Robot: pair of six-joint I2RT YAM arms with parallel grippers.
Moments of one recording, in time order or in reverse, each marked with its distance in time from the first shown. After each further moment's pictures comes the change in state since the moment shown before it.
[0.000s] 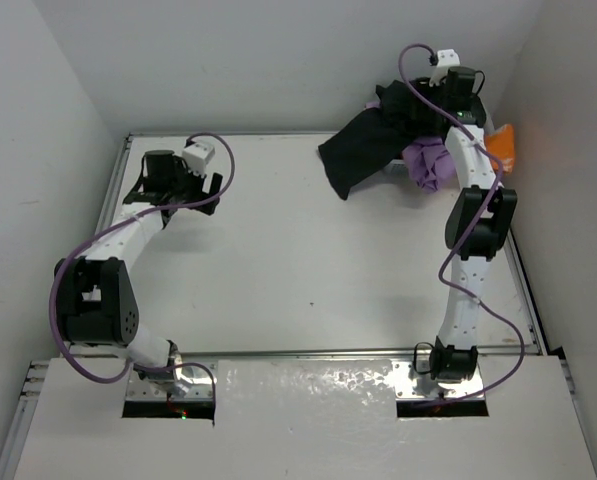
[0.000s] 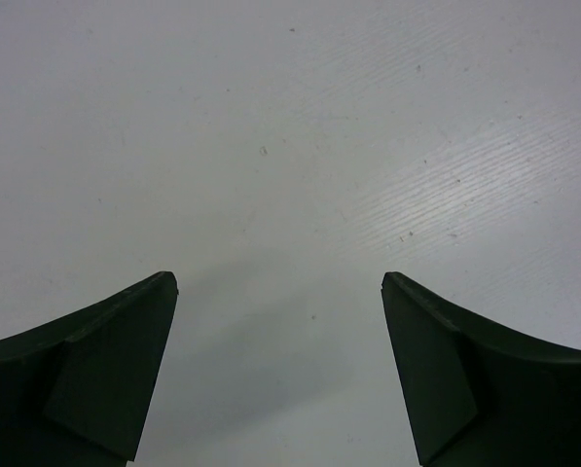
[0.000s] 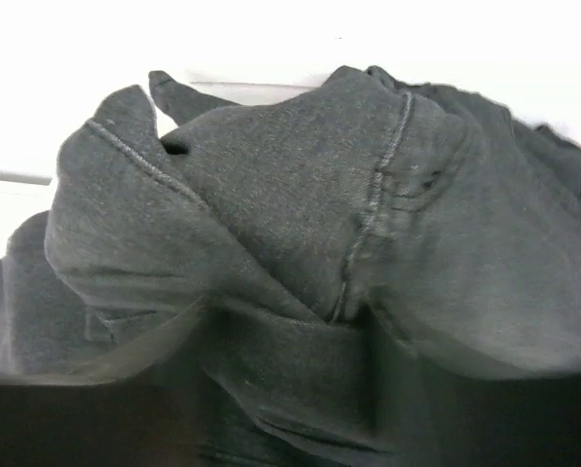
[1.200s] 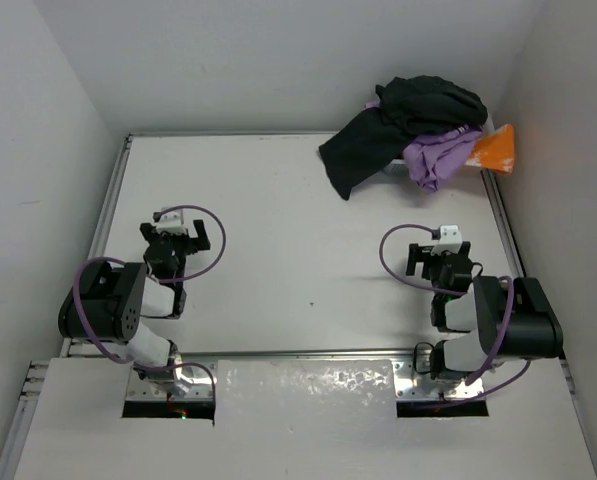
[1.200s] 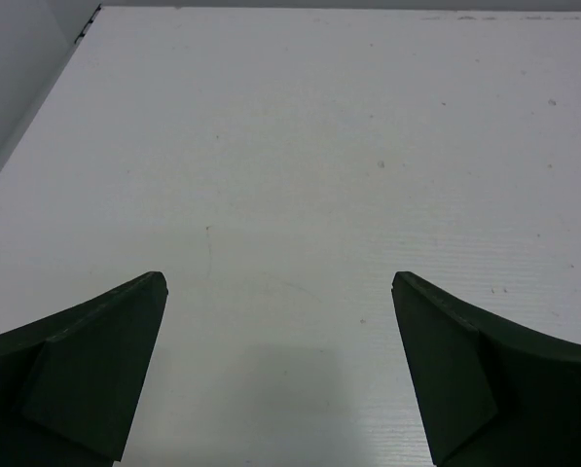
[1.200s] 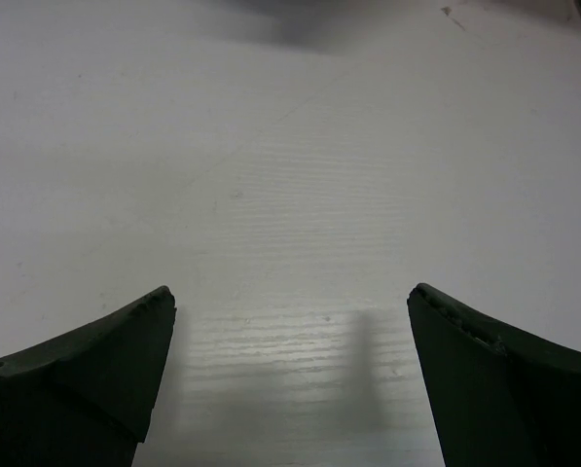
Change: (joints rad) left arm -0.003 0.022 -0.878 1.456 -0.361 -0.306; right arm -0.007 -0.888 -2.187 1.344 0.122 0.000
